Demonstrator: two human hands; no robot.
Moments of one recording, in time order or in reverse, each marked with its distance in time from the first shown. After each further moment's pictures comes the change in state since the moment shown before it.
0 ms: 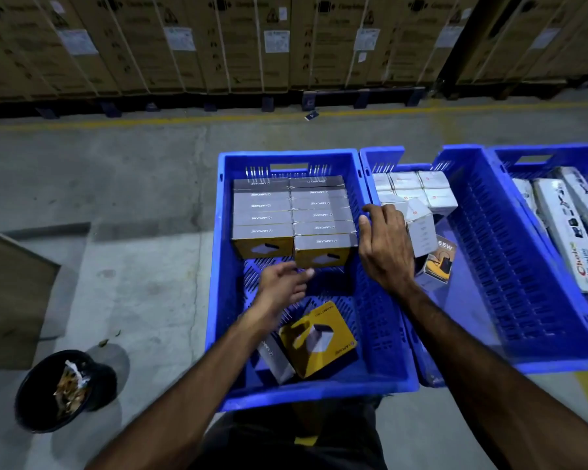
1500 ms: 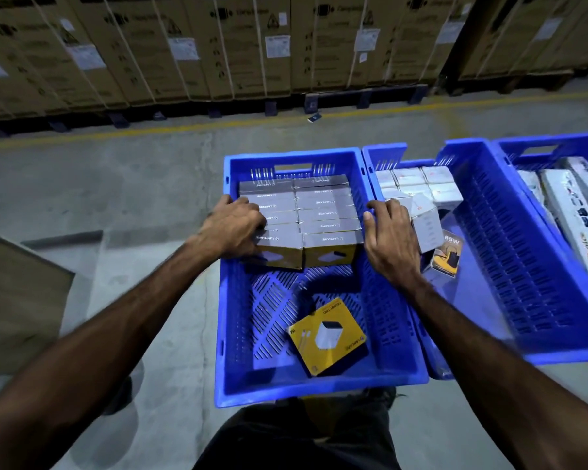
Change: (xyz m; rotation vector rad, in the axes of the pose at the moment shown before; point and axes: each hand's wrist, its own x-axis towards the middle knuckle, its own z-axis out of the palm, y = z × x) left_hand 0.020 0.146 -0.072 2.071 -0.040 0.722; right_hand -0.001 0.001 0.001 -0.001 -0.022 0.021
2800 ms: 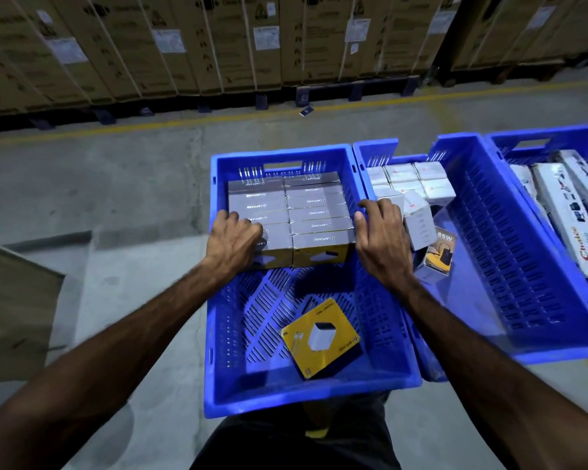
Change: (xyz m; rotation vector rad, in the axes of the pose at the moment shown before) left_hand 0.015 0.035 0.042 0.205 0.096 -0.193; right_hand 0.001 0.003 0.004 0.023 0.065 -0.045
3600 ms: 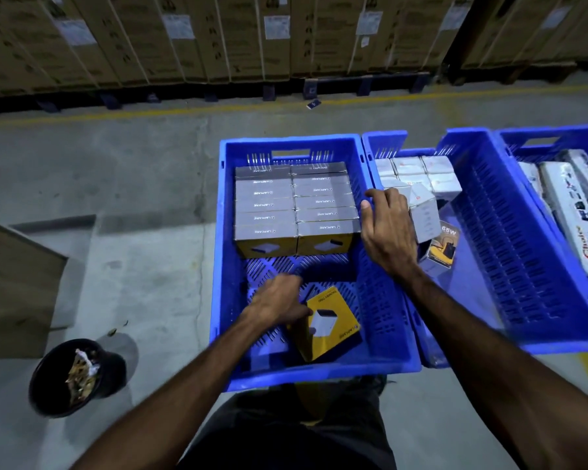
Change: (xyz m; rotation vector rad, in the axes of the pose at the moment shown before) left_hand -0.077 0.107 0.008 -0.762 -0.457 -0.090; right_hand 0.001 -0.005 -0.005 0.002 -0.051 0.050
